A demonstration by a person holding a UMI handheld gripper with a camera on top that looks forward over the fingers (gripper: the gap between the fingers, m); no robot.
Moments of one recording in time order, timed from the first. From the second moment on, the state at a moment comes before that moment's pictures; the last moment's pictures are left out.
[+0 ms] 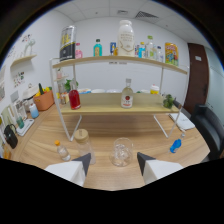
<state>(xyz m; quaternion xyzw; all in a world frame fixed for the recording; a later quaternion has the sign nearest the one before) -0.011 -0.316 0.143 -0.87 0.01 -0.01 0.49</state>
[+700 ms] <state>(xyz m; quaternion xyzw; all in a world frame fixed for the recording) 0.027 -0.130 0.407 -0.75 0.01 0.00 0.66</state>
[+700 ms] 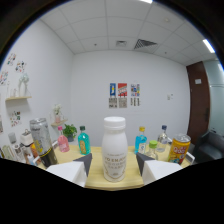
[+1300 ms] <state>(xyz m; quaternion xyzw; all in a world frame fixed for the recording) 0.028 -0.113 0.421 -0.75 0.02 0.01 0.66</state>
